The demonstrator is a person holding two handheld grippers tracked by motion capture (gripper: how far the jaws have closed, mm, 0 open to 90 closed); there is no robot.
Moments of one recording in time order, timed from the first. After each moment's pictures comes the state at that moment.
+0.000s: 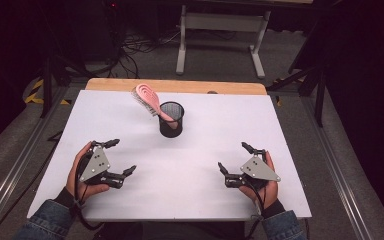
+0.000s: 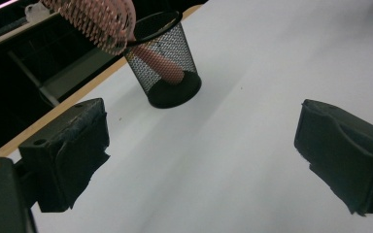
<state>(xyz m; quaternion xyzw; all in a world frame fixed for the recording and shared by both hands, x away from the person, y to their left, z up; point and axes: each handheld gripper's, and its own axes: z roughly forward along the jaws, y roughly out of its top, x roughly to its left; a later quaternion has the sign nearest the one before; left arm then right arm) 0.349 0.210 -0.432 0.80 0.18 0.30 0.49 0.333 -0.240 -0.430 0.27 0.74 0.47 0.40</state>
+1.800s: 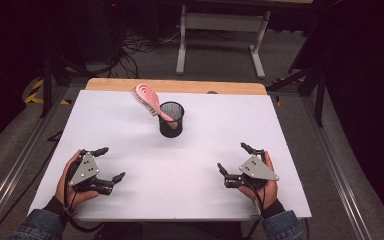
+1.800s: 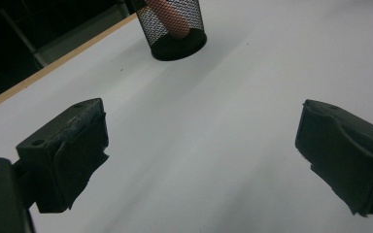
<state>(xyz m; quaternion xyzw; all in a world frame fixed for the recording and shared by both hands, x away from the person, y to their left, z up) 0.342 0.237 -0.456 0.81 0.22 0.28 0.47 0.334 -0.239 -0.432 0.27 0.74 0.47 0.40</state>
